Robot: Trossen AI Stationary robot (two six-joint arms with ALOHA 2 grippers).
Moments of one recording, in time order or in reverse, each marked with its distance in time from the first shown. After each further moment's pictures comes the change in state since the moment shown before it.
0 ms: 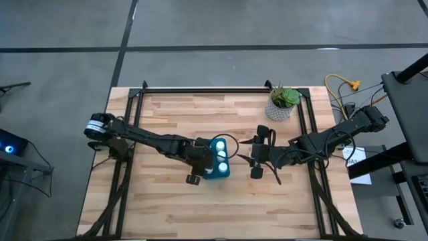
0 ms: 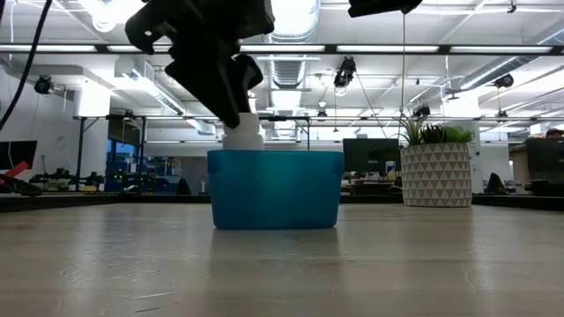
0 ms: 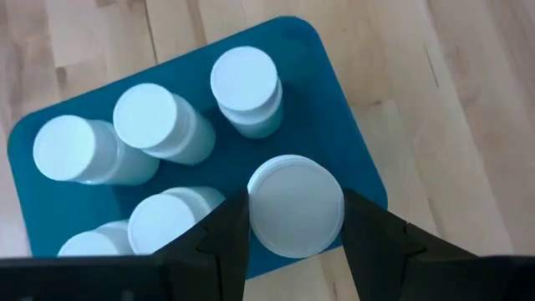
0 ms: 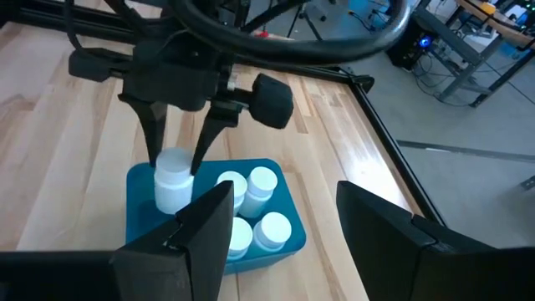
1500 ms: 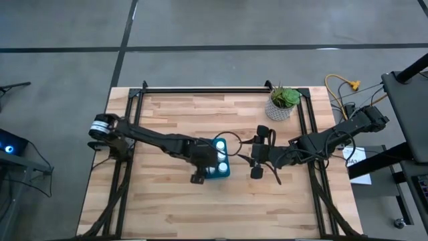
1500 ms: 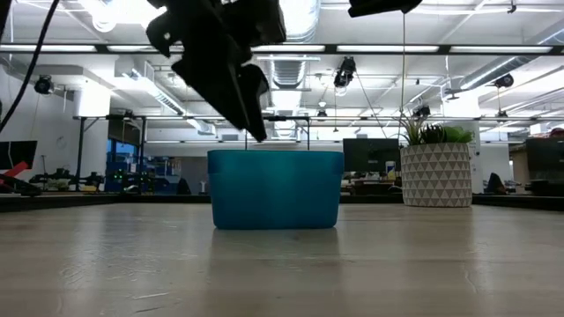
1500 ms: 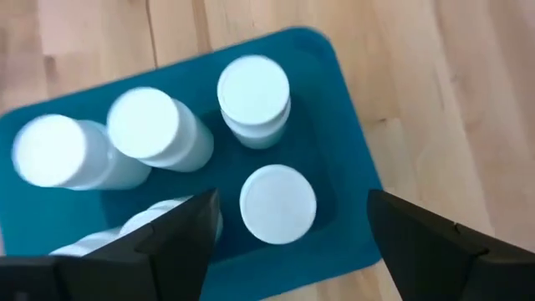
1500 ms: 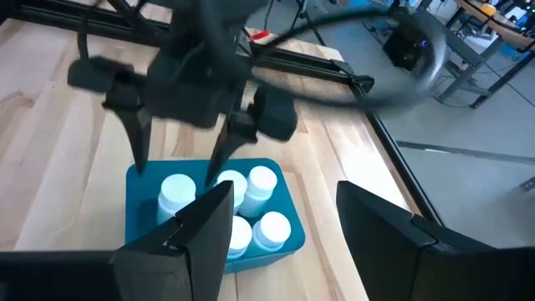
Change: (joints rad) left arm 0.020 0.052 0.038 0.004 0.032 -0.060; right arm 0.000 0.000 0.000 -0.002 0.000 -0.008
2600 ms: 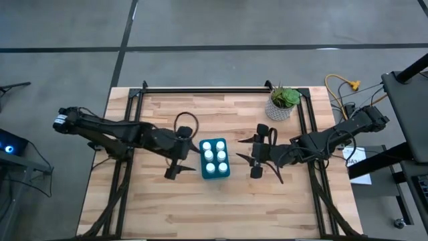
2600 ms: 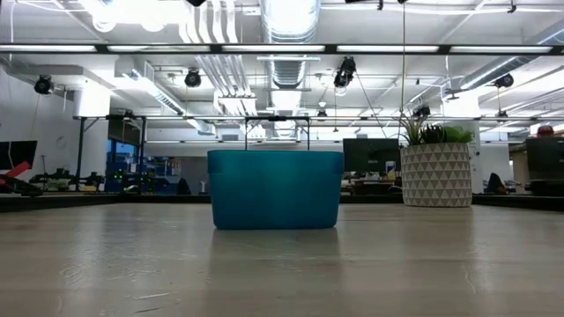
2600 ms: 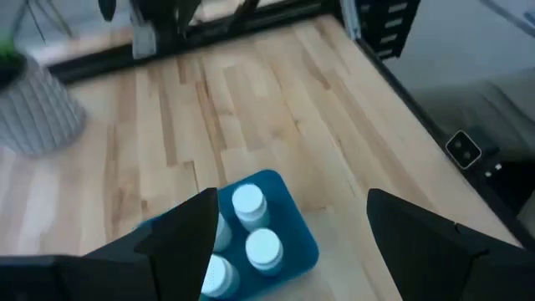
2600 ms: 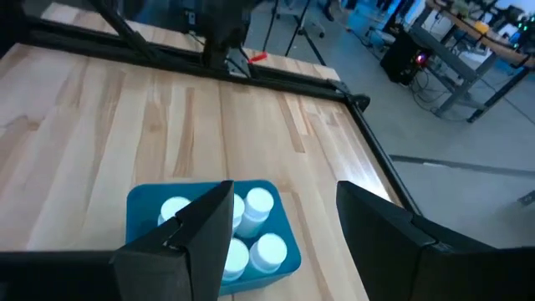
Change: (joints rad) left arm -0.067 -0.499 -0.100 0.055 -0.011 0.091; right arm -0.002 -0.002 0.030 0.023 0.002 -0.032
